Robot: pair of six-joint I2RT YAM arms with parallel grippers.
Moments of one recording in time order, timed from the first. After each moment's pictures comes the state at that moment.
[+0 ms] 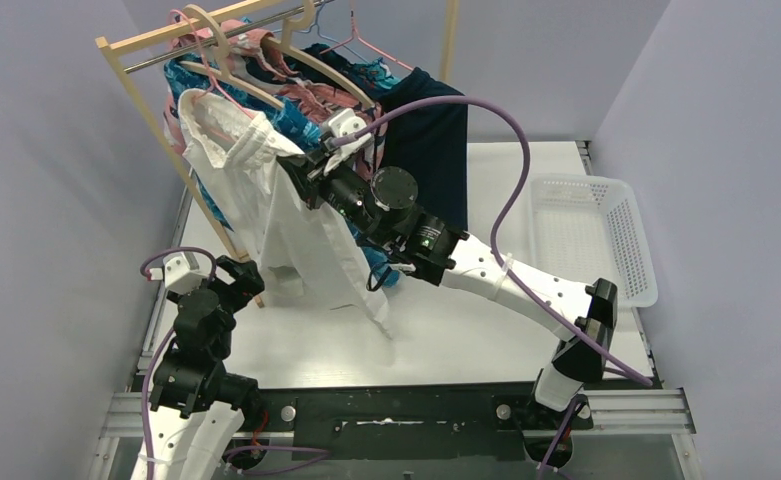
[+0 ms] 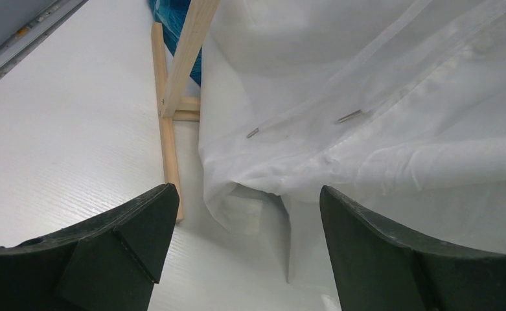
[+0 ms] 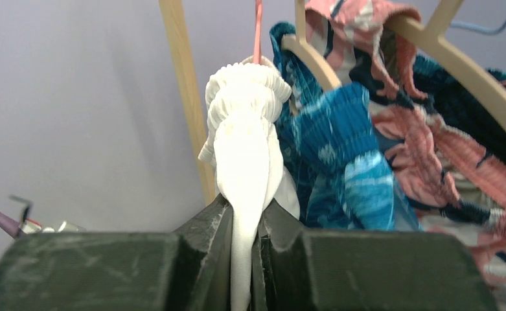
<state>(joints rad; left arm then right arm) -0.24 0.31 0.53 -0.51 -0.44 -0.62 1.10 1.66 1.69 0.23 0.21 0.02</state>
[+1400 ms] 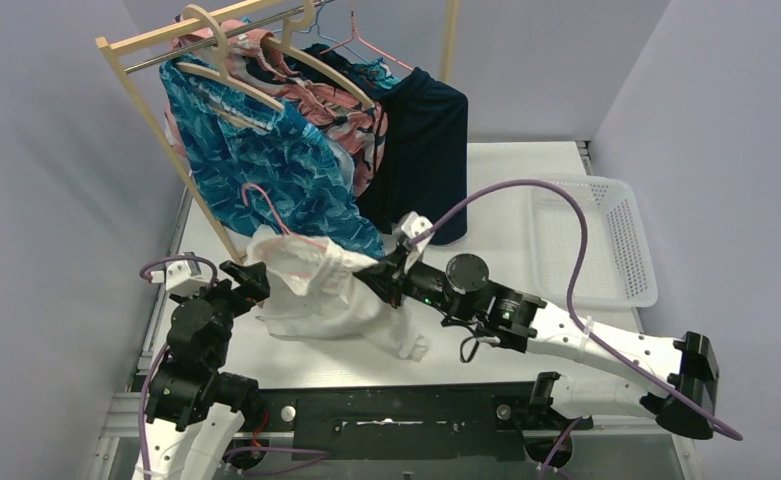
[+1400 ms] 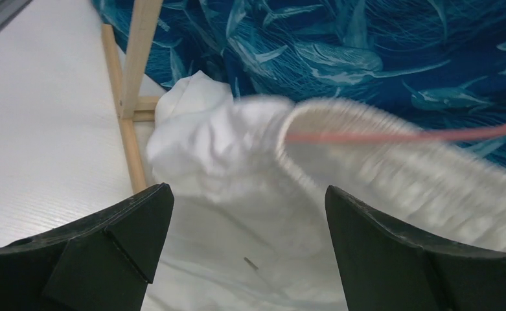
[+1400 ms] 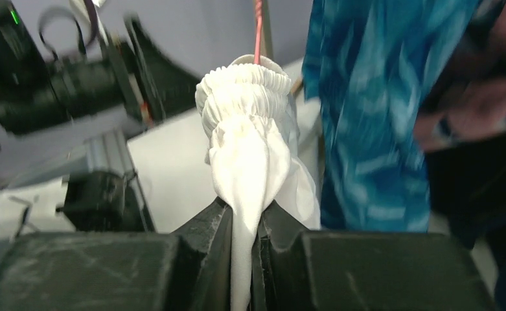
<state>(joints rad) -0.26 0.24 0.53 -0.51 -0.36 -0.61 1.11 1.15 0.96 0.21 0.02 0.15</state>
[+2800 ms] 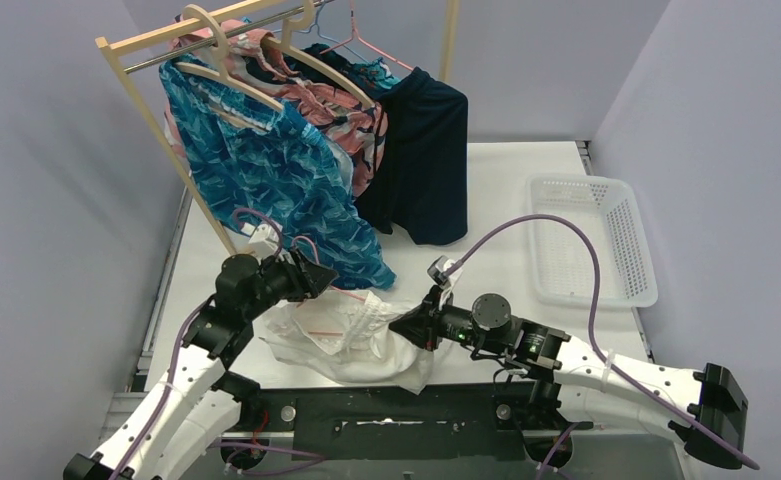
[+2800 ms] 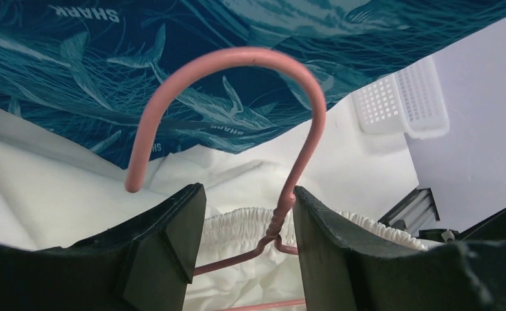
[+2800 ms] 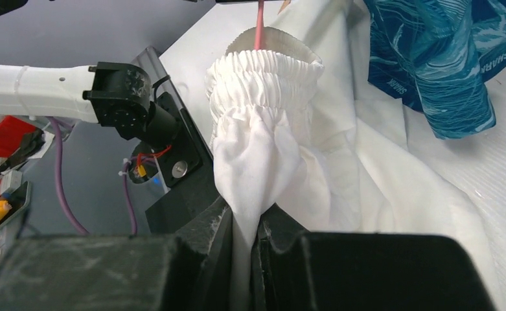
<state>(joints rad) -0.40 0.73 0.51 -0.15 0.27 -0.68 1.09 0.82 0.46 0.15 -0.09 0.48</state>
